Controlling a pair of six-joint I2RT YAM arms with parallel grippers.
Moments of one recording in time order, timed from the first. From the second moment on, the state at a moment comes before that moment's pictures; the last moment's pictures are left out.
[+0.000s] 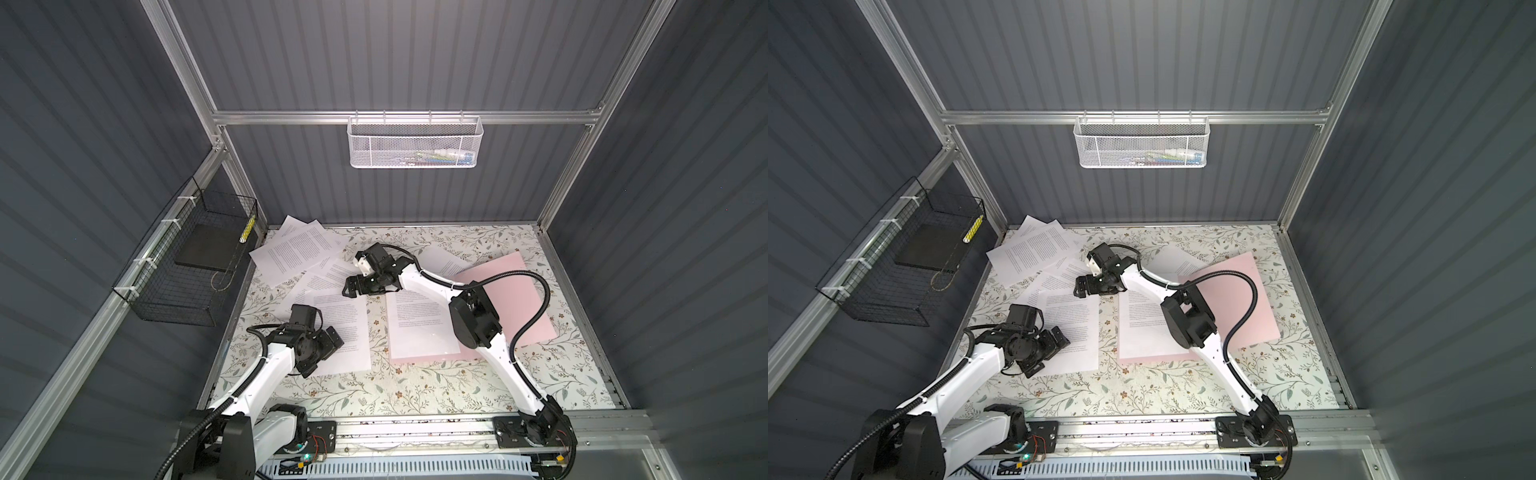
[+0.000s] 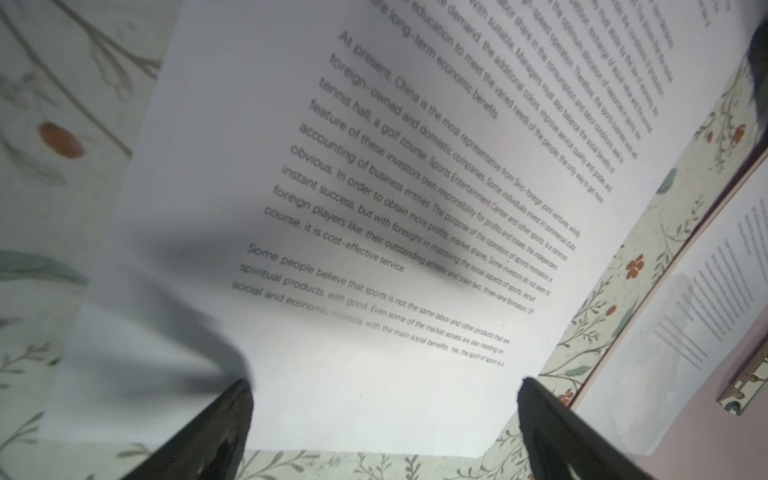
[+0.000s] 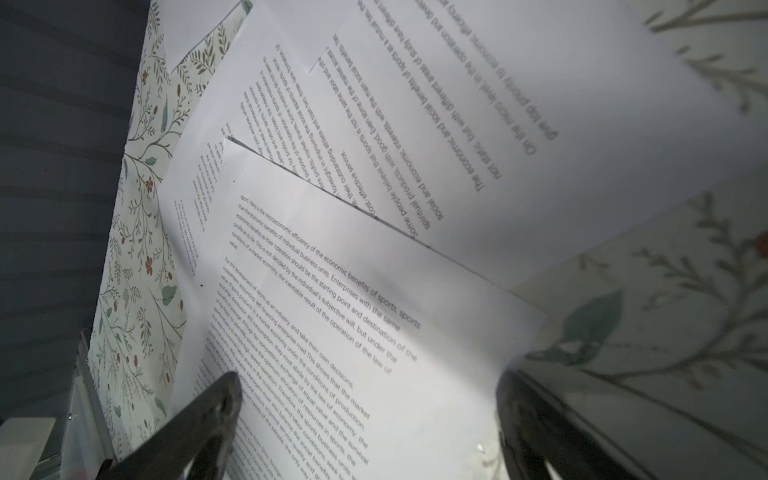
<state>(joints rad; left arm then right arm) -0.17 1.09 0.53 -0.68 0.19 -0.79 0.79 2.56 2.21 -0.56 -0.36 0.49</state>
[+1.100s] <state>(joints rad) -0.17 1.17 0.55 -0.62 0.21 -0.78 0.83 2.38 1.77 -0.20 -0.60 0.68</state>
